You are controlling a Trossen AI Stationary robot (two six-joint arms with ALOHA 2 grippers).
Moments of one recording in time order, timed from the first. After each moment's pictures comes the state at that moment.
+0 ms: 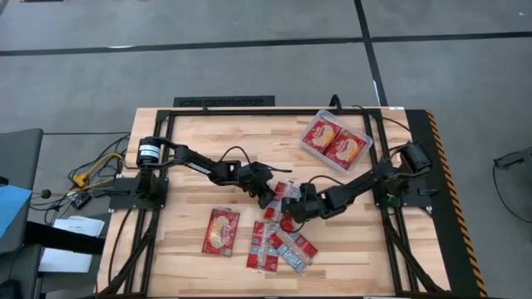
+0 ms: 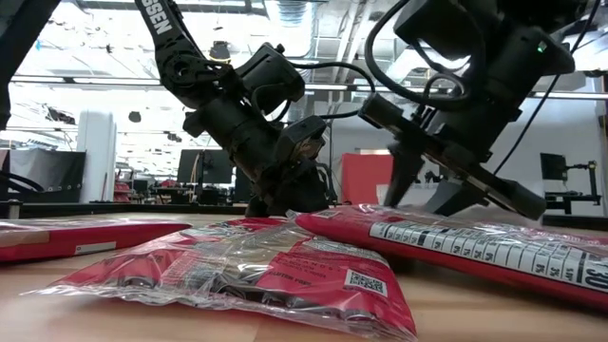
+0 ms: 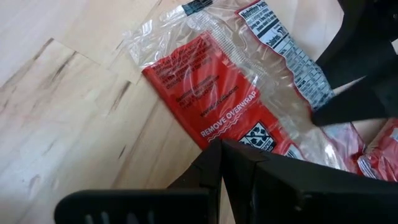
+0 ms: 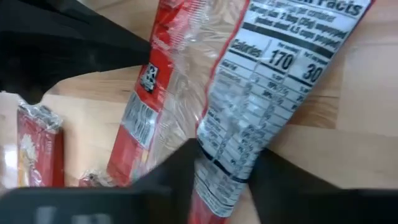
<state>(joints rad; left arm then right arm) 0.07 2.01 0.92 0.26 0.12 -0.56 0.28 1.81 0.85 -0.07 0.38 1.80</state>
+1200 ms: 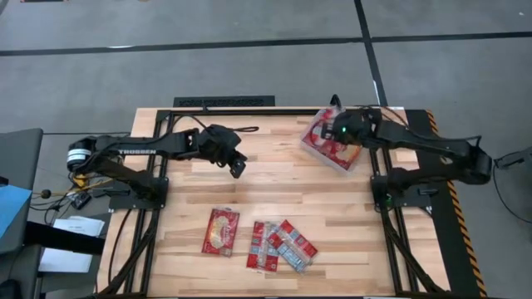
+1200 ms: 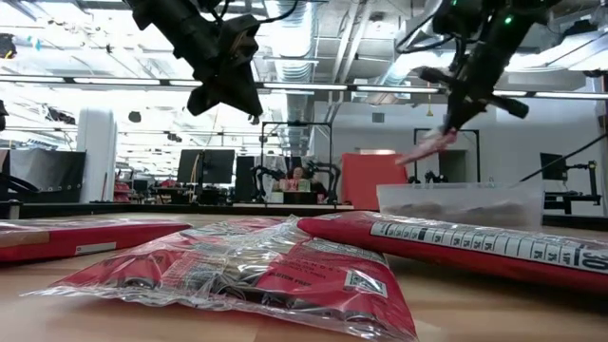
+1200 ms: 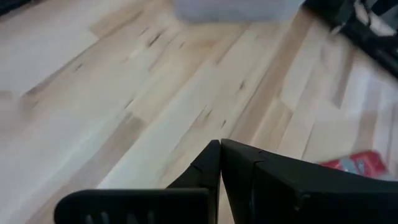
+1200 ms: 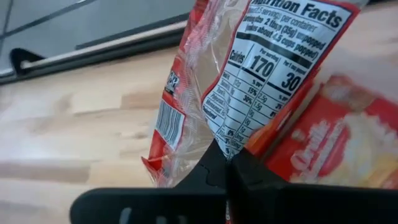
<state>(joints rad) 0.22 1.30 0.92 -0.27 -0.05 -0.49 -0.44 1.07 0.85 -0.69 0.37 1.13</state>
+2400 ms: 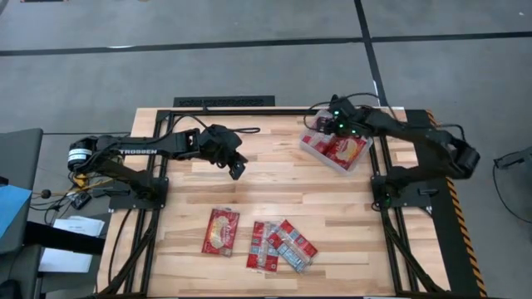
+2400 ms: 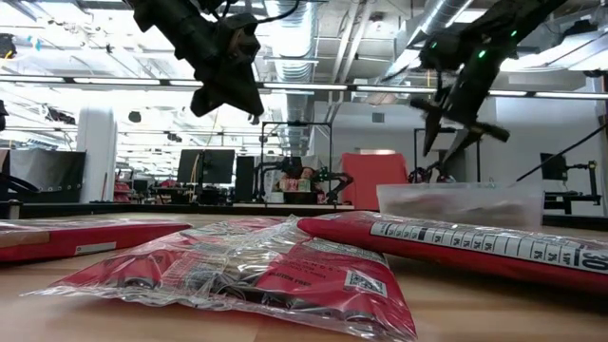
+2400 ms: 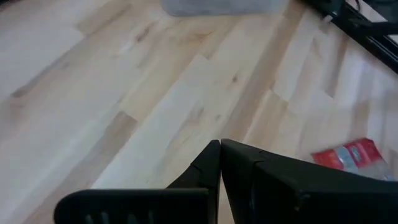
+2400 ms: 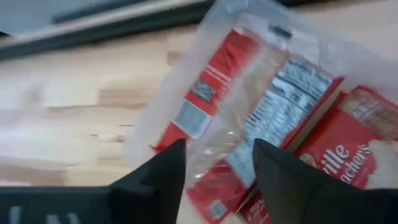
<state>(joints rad) 0.22 1.31 0.92 -0.26 0.00 -0.46 -0.68 1.26 0.85 -0.55 0.13 0.93</state>
